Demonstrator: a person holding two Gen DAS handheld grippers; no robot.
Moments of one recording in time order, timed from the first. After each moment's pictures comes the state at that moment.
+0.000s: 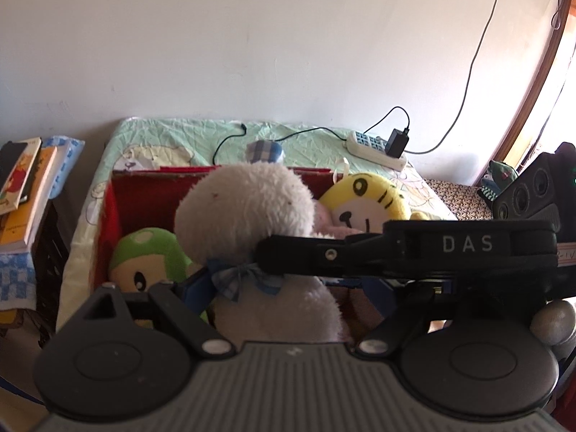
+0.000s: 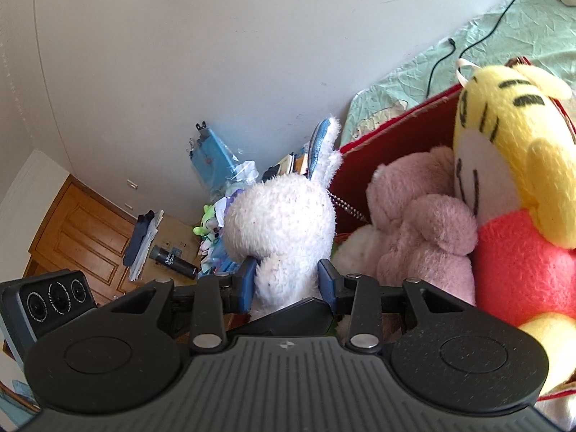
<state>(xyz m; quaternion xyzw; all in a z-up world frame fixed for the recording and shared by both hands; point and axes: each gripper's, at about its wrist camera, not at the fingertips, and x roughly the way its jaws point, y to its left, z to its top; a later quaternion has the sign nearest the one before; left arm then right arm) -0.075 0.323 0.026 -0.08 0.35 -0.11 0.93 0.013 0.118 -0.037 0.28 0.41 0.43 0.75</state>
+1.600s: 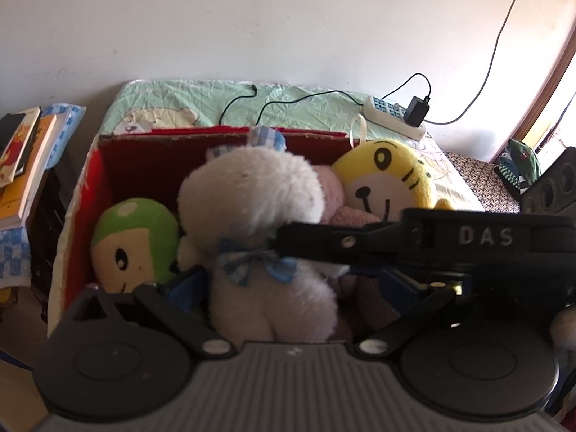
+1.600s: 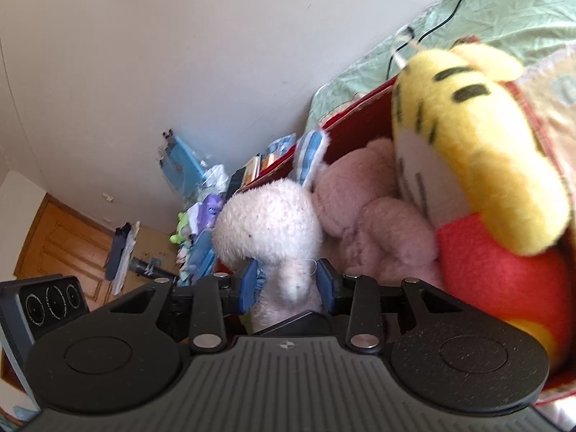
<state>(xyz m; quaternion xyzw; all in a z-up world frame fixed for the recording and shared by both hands) -0.048 0.312 0.010 -0.08 0.41 -0.09 0.90 0.019 0.096 -0.043 0.30 0.44 0.37 0.76</state>
